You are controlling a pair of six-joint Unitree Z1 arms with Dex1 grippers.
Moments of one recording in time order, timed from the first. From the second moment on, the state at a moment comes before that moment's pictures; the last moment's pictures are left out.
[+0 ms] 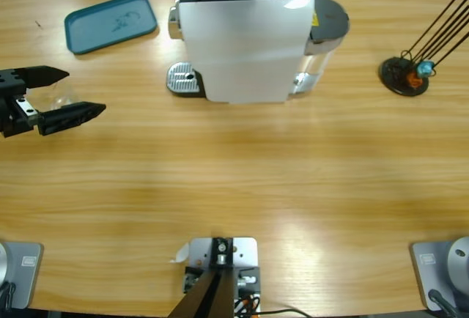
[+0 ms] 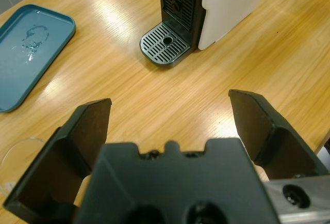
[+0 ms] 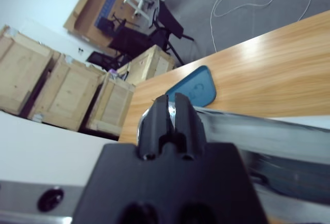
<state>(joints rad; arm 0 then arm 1) -0.78 1.12 -0.51 -0.03 -0.01 0.02 0.90 1.75 -1.22 -0.29 -0.25 0.90</state>
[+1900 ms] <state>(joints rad) -0.75 1.33 -0.52 0.15 0.69 -0.60 0.98 1.46 -1.01 0.37 -0.24 0.38</state>
